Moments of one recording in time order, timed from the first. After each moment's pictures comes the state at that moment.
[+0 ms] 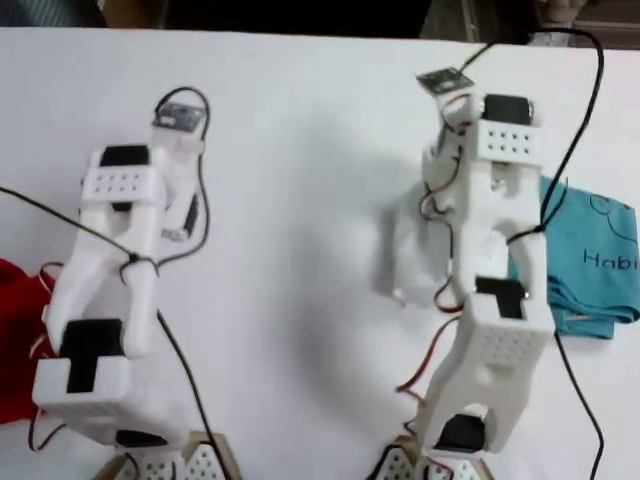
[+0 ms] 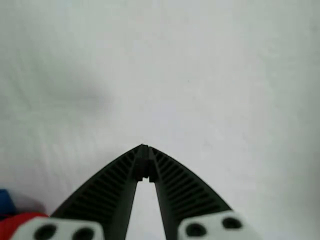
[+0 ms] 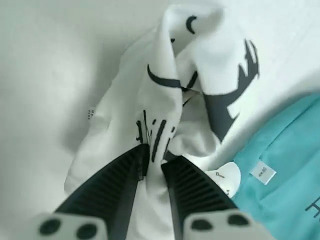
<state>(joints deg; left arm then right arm) -10.8 5.8 11.0 75.7 -10.7 1.9 26.9 -30.9 97.5 28.2</state>
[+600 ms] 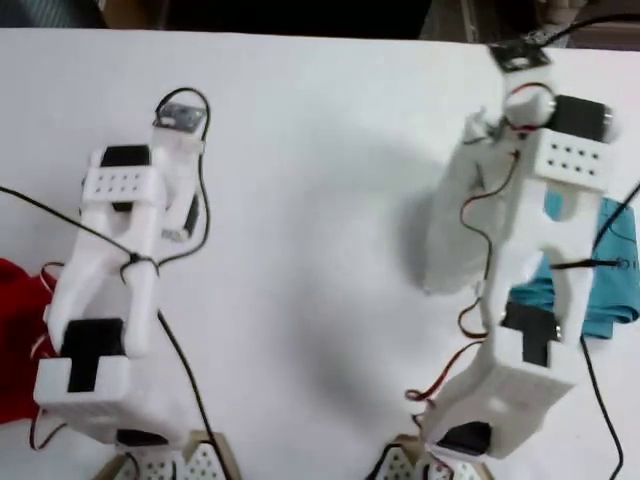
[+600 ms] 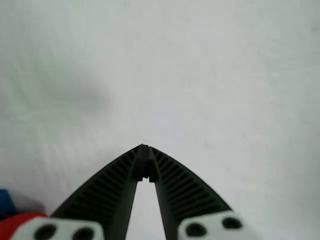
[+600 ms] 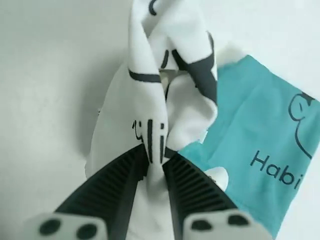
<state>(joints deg) -10.7 5.8 11.0 75.7 -10.7 13.0 15.9 -30.9 97.5 27.8</state>
